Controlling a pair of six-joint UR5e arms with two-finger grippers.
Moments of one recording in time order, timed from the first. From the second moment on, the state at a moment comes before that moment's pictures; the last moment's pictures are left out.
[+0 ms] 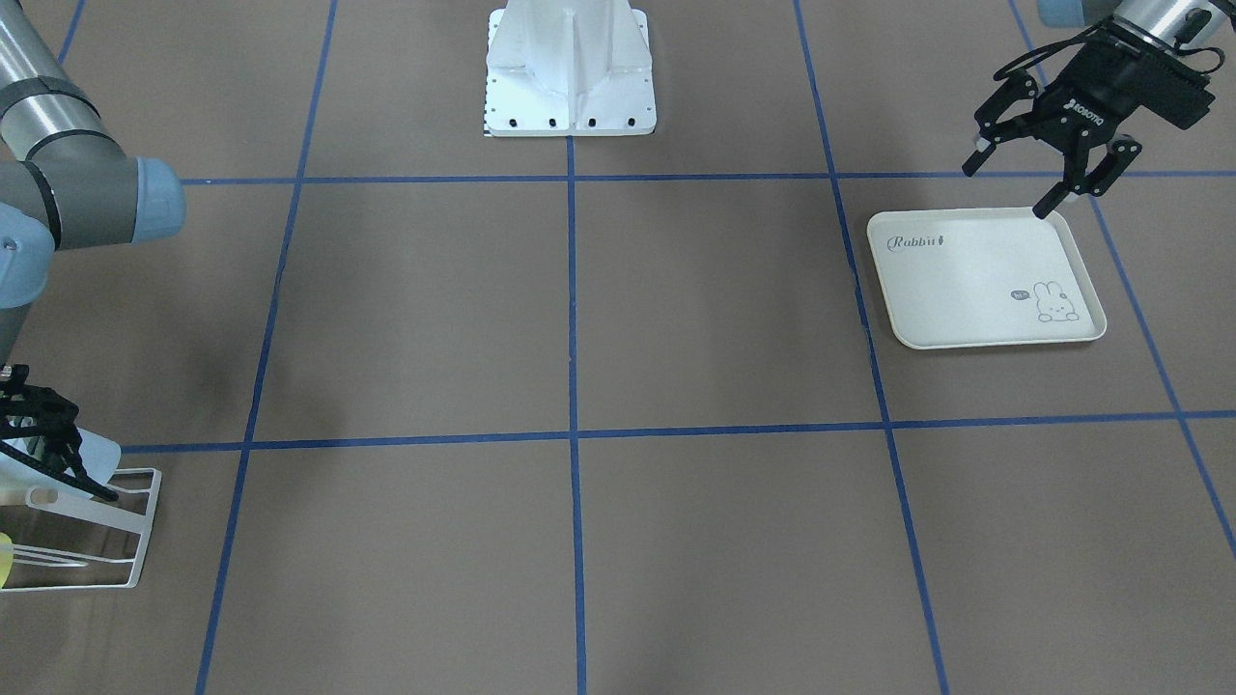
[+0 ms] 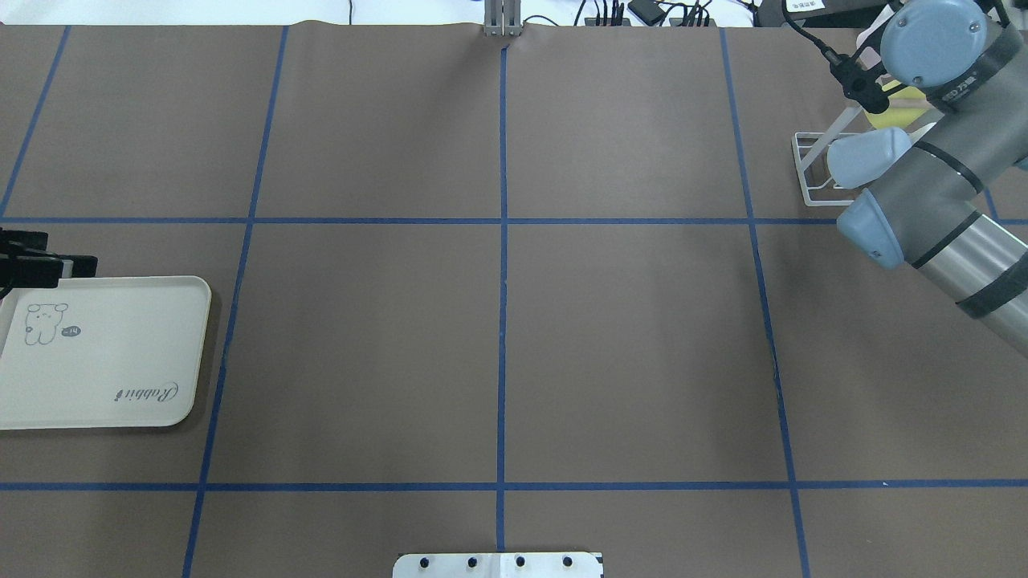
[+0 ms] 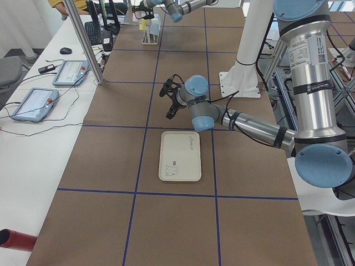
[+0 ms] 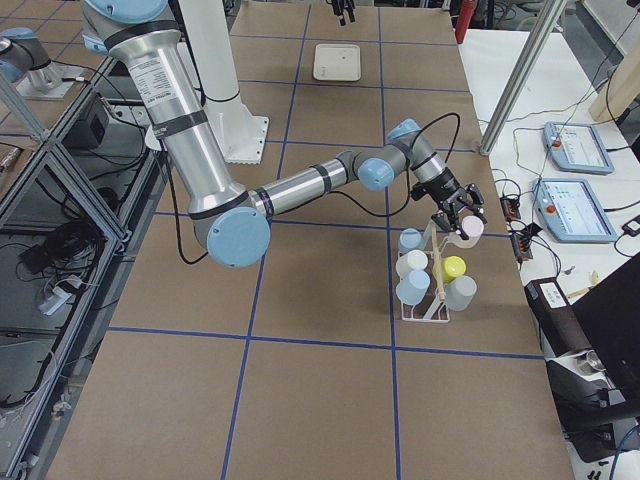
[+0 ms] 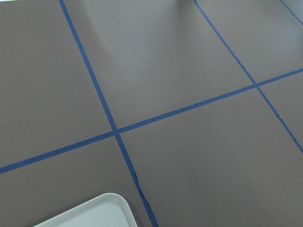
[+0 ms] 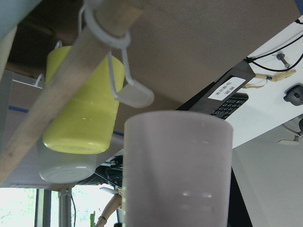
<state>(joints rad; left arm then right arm) -1.01 -1.36 -2.05 -2.50 -2.16 -0.76 1.02 -1.16 1.52 -1.31 1.19 -1.46</state>
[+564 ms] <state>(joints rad) -1.01 -1.36 -2.05 -2.50 -2.16 -0.76 0.99 -1.18 1.53 -1.31 1.16 -1.45</state>
